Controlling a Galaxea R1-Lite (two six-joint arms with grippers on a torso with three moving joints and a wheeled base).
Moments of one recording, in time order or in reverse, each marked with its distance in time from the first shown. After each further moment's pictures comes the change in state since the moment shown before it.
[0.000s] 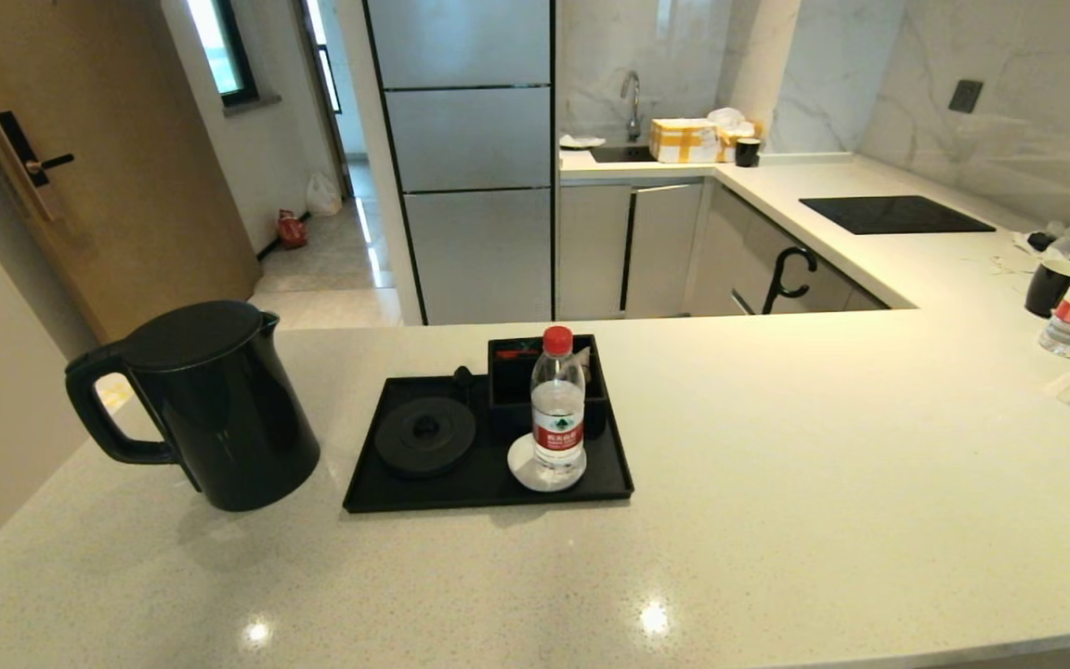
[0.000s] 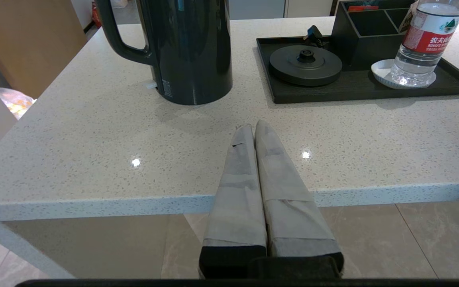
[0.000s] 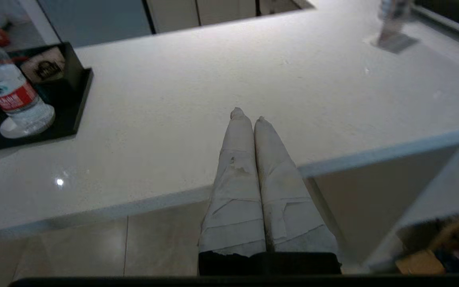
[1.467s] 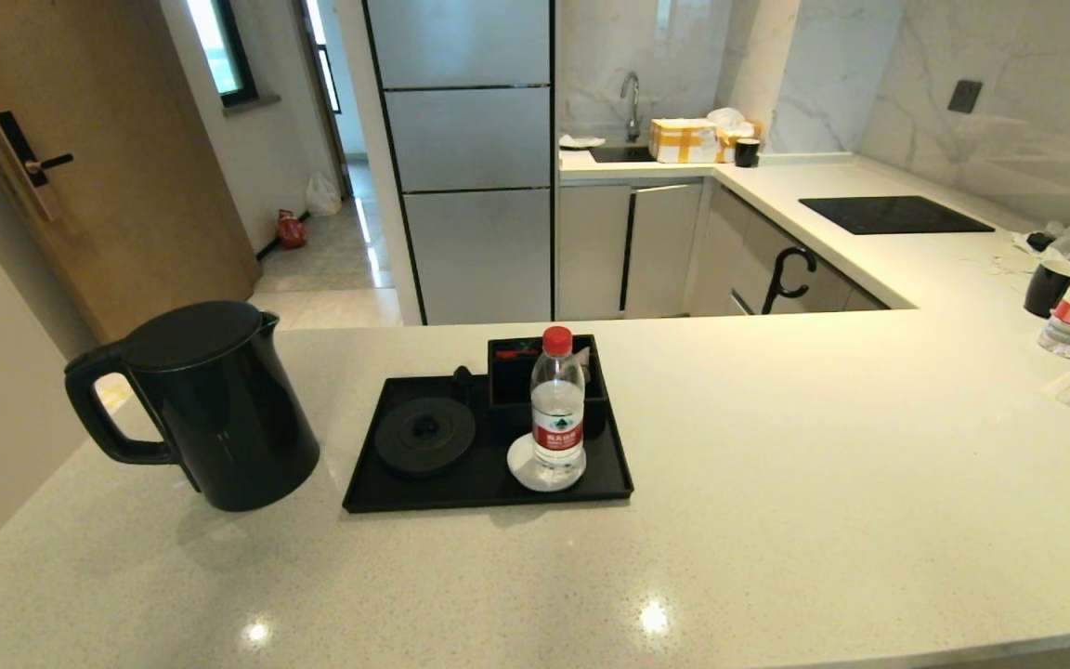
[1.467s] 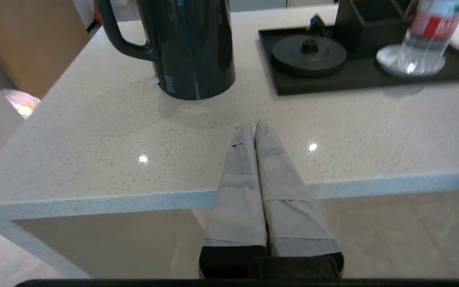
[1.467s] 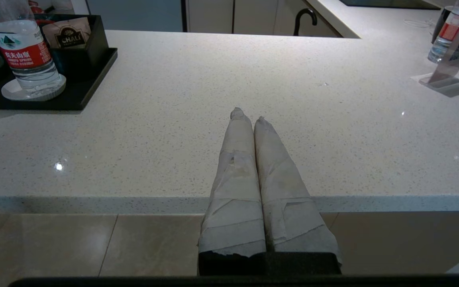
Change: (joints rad) left arm 0.001 0.002 -0.007 0.026 -0.001 0.037; right arm -0.001 -0.031 0.412 -0.445 0.146 -0.137
